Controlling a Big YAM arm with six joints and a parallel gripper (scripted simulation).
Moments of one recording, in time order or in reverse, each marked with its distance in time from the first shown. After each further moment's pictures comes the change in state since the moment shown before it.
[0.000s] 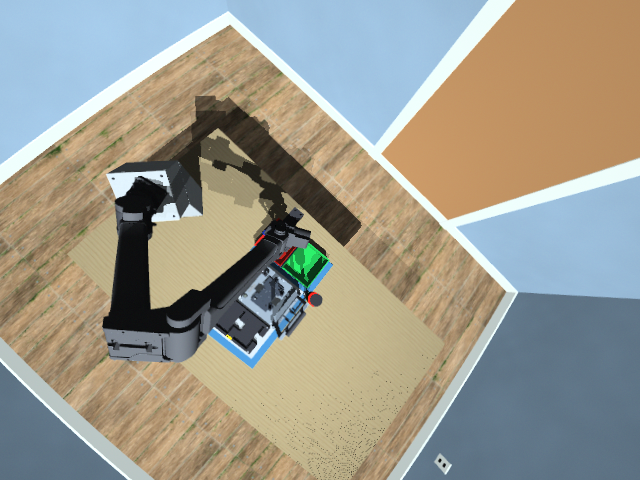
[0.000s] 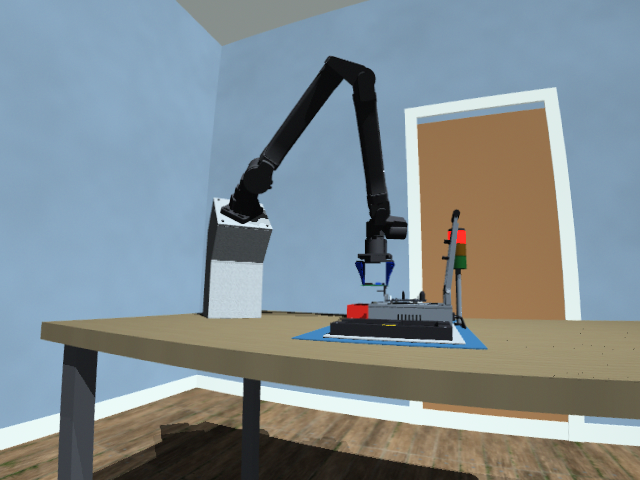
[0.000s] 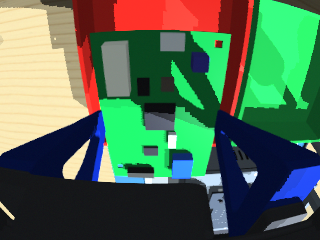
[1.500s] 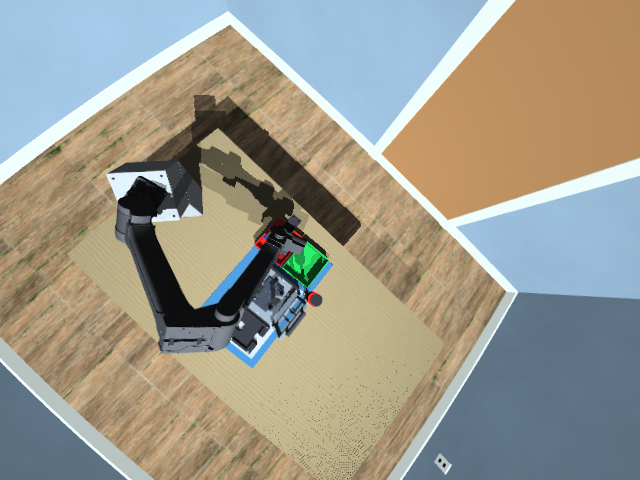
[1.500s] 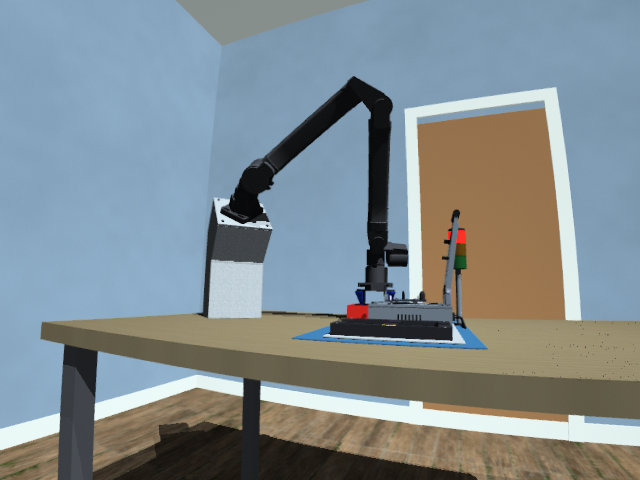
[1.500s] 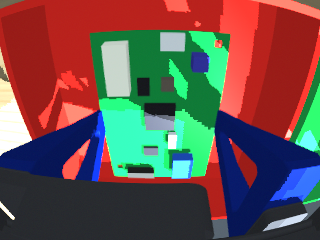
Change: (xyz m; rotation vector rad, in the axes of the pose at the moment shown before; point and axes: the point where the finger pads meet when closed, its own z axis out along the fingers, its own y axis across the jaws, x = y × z) arm 0.001 -0.002 0.089 0.001 0.003 0.003
